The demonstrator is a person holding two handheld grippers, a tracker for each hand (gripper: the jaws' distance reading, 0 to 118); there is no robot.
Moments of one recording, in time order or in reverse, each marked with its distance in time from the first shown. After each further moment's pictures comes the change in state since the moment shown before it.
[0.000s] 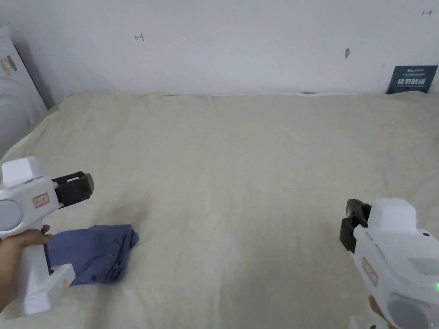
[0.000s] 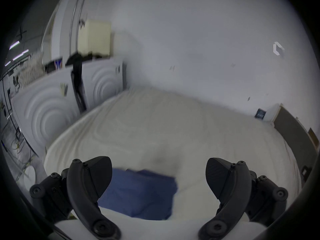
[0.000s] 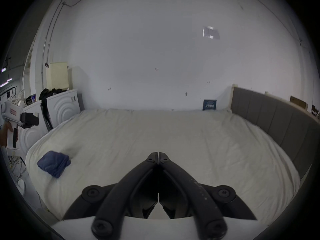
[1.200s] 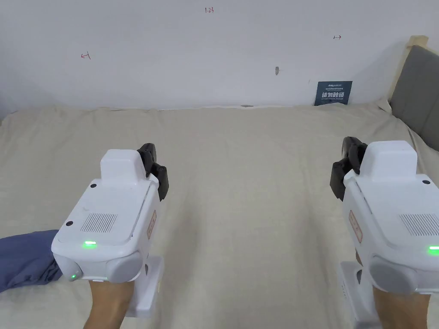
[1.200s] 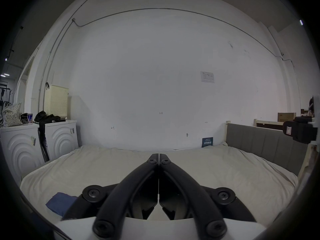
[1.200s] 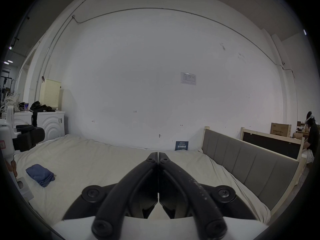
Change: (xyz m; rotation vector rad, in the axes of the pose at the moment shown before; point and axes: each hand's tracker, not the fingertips) left arm 0.262 -0.077 0.142 0.457 -0.312 -0.172; right arm 0.099 0.054 0.119 0.293 -0.146 0.062
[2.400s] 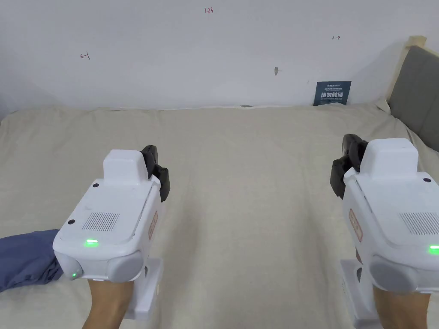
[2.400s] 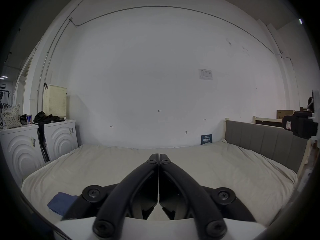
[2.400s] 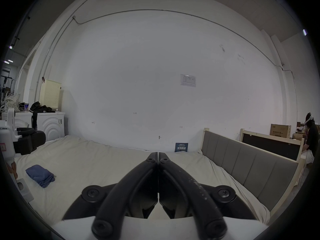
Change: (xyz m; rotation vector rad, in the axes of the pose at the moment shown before) left arm -0.002 -0.002 0.002 -0.024 -0.011 -0.015; right arm -0.004 0.003 0.004 0.012 0.026 0.002
